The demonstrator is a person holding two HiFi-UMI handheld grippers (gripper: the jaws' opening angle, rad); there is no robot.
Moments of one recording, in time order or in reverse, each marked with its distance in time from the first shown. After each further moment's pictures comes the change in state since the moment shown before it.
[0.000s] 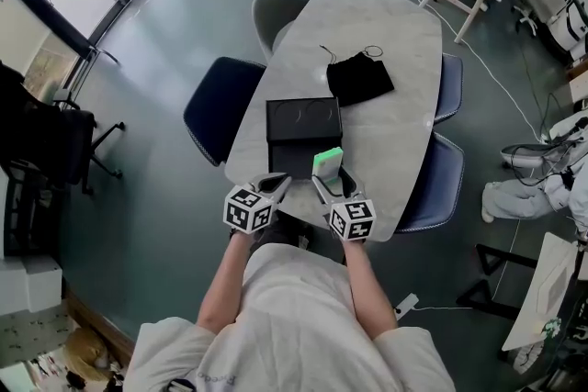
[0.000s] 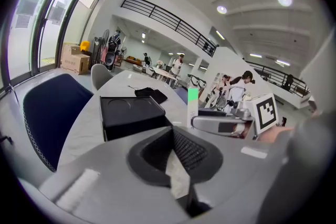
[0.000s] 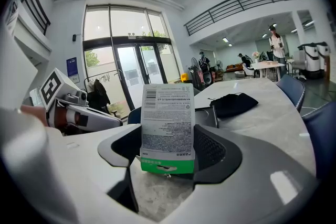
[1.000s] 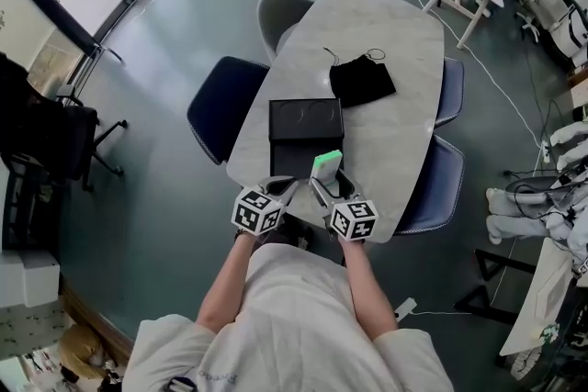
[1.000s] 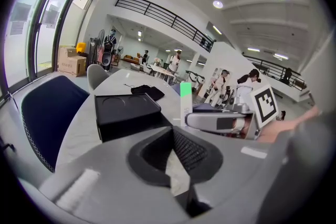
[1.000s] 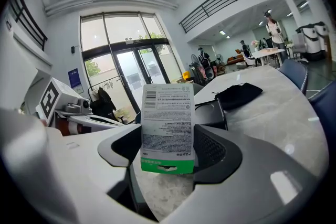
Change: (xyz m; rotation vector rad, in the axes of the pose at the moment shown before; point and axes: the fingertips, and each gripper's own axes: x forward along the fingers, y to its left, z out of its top) left arm 0.006 -0.019 -0.012 0.049 0.040 -0.002; right arm -0.003 0.010 -0.009 0.106 0.008 0.064
